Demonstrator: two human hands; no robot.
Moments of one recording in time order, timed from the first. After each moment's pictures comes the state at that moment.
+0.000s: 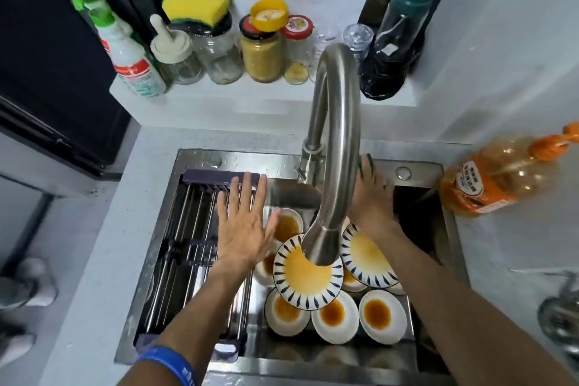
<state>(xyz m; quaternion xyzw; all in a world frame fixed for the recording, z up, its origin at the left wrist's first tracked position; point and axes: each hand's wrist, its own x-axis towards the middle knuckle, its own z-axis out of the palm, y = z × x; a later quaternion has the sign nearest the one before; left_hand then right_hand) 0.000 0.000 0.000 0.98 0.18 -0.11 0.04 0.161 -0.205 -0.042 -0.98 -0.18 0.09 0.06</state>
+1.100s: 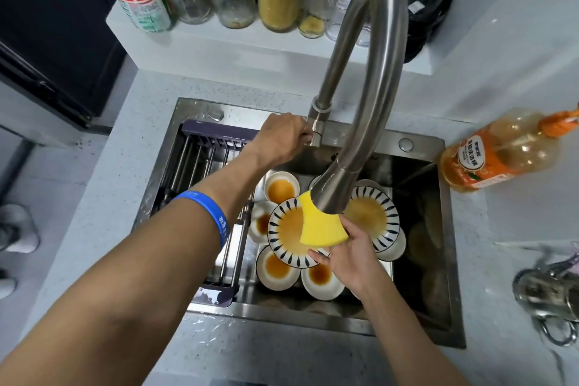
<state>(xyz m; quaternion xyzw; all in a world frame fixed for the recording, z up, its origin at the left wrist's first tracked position) 0.092 0.007 0.033 0.98 0.00 -0.07 0.17 0.001 -0.225 -0.021 -0.46 0.28 0.45 0.72</state>
